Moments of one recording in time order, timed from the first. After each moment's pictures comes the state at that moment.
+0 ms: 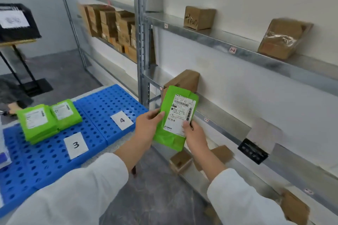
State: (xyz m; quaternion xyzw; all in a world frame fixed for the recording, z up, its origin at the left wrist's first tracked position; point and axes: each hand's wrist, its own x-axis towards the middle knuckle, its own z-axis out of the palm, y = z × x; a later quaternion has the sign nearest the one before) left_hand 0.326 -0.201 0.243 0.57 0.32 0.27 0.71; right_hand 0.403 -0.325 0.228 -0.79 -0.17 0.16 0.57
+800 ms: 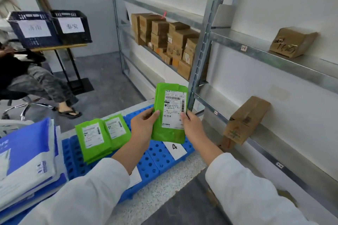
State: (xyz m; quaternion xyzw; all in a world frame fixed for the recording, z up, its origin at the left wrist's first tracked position) left_hand 0.265 0.095 0.244 0.49 0.38 0.38 0.69; right_hand 0.381 -0.003 0.255 -0.77 -0.29 0.22 0.53
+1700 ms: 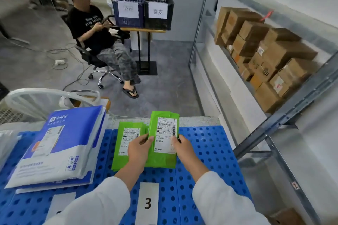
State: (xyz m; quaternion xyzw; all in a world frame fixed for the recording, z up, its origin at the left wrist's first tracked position) left_hand 0.229 0.257 0.142 0.41 0.67 0.38 0.48; right_hand 0.378 0.236 0.148 -0.71 -0.40 0.47 0.34
